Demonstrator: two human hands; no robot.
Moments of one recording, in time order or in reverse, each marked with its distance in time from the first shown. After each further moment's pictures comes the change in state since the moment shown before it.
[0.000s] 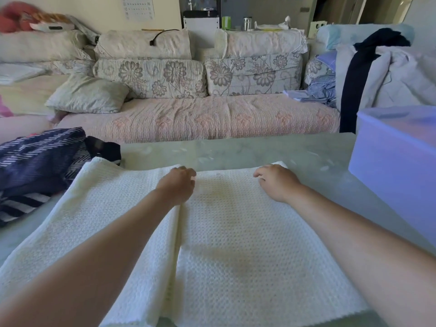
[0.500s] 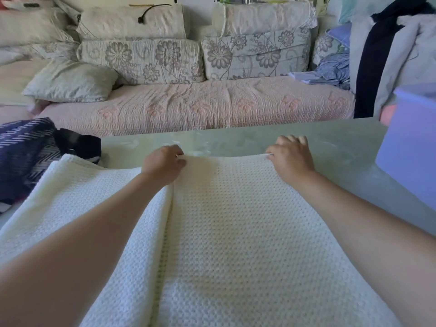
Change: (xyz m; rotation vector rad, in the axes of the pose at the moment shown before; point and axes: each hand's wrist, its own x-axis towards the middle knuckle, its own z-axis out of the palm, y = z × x) left_hand 0.081 -0.027 0.017 -0.065 0.169 -0.117; right_hand 0.075 0.048 0.030 -0.312 0.326 -0.014
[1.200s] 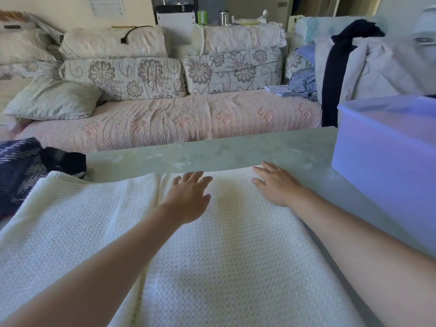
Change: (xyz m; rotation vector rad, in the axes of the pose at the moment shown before) left_hand -0.083 0.095 0.007 0.247 -0.212 0.354; right_hand -0.061 0.022 -0.043 0.259 -0.490 0.117
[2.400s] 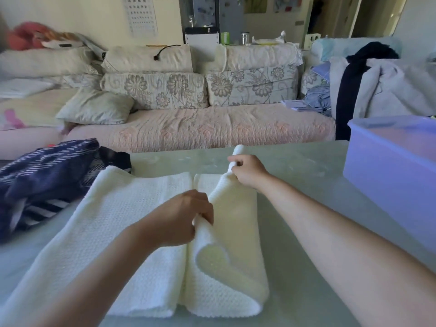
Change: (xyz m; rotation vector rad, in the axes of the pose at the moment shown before) left_hand -0.159 -0.040 -0.085 -0.350 0.108 0.356; right_hand -0.027 -0.159 -0.050 0.714 0.122 -0.001
